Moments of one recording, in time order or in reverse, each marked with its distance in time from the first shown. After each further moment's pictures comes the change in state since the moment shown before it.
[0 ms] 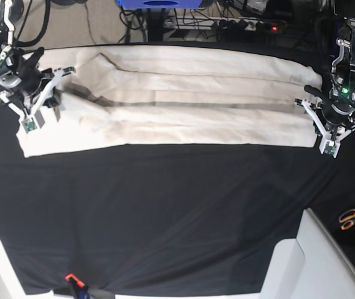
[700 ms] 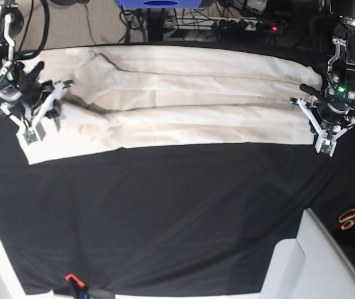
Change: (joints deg) left arm -0.1 1.4 0.0 0.0 0.2 0.0 0.0; right arm 4.4 0.8 -1.4 -3.3 -0.2 -0.2 -0.3
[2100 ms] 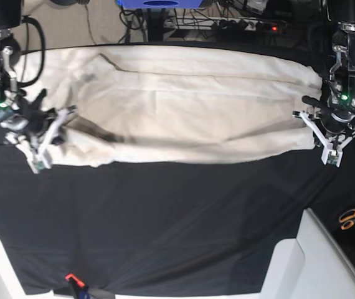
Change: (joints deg) left arm -2.5 1.8 -3.0 0.6 -0.7 0.2 0.0; right arm 10.8 4.7 -6.9 -11.4 0.0 0.1 6.1
